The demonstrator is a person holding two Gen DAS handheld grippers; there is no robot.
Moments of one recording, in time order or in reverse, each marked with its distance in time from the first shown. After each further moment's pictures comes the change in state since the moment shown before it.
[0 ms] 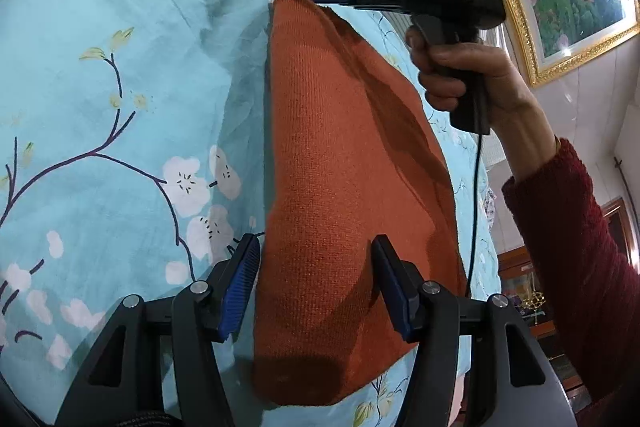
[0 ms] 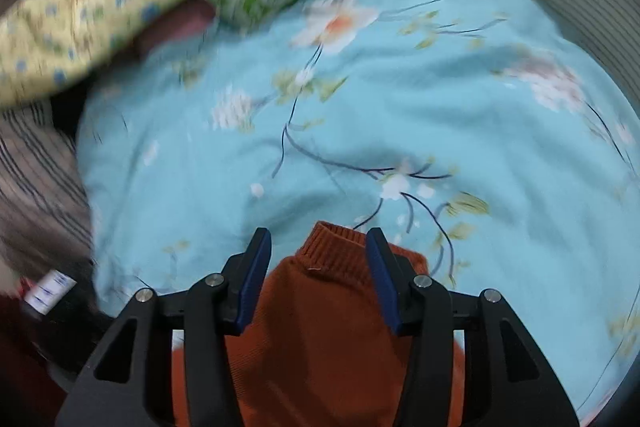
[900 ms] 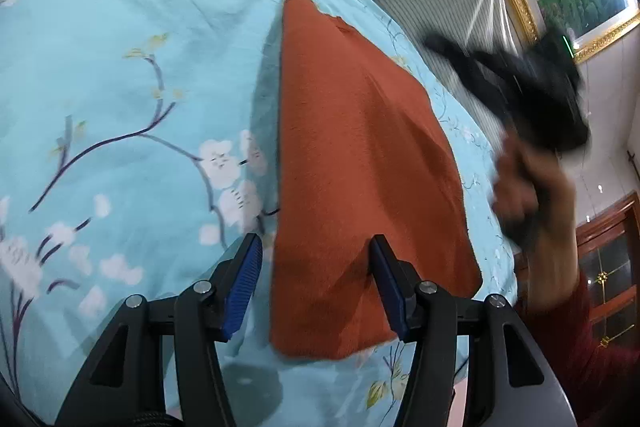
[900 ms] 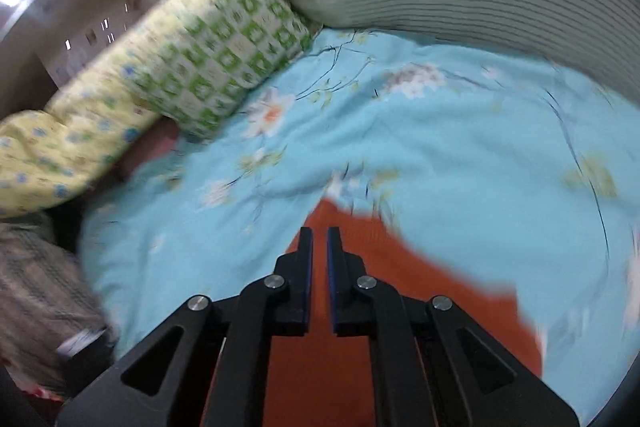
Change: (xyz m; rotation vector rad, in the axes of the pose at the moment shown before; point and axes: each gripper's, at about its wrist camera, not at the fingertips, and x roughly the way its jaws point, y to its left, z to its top) left arm -0.023 -0.007 -0.015 0.018 -0.034 0.088; right arm -0.115 0.013 -0.142 0.450 -0.478 -0.068
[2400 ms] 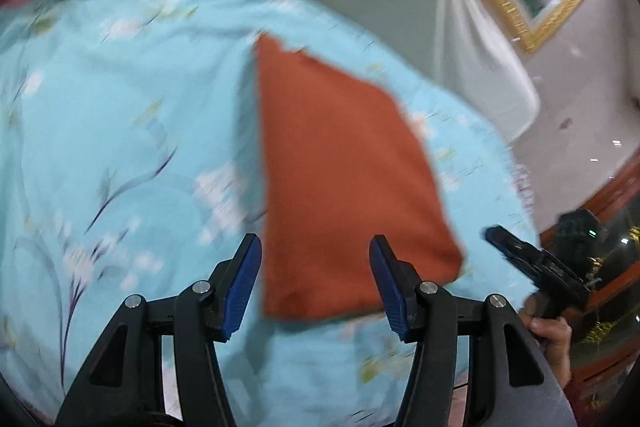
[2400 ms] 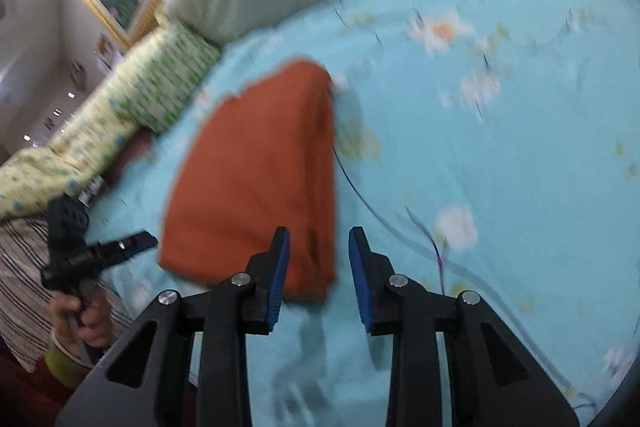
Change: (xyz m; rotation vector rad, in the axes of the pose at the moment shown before) left arm -0.053 -0.045 -0.018 0.196 -0.075 0.052; right arm -0.164 -0.045 -0.203 0.267 -0.187 -0.101
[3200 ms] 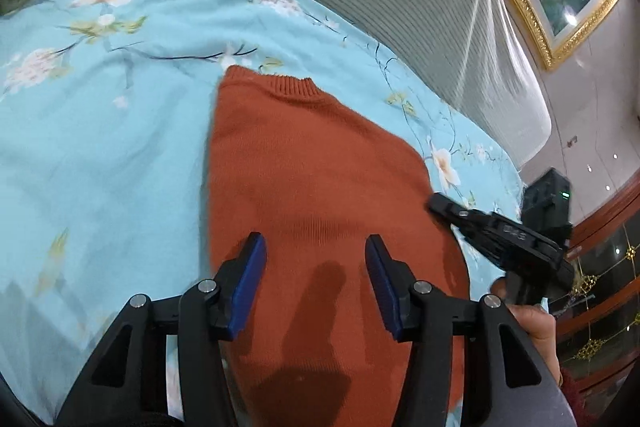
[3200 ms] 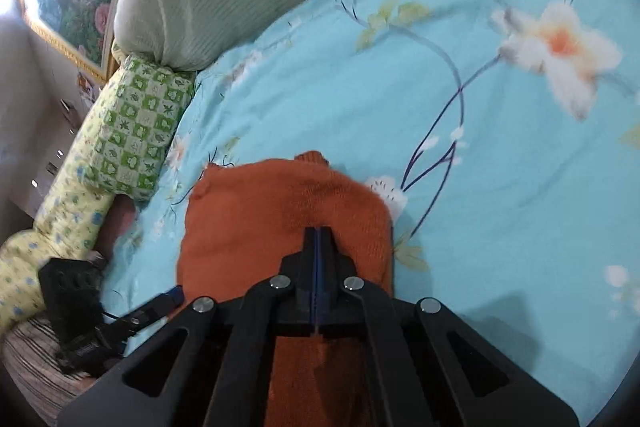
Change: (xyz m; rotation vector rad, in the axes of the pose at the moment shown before) left arm 0.099 0.025 0.088 -0.041 0.027 0.006; right arm 0.159 -0.020 0.106 0.114 0.056 -0.006
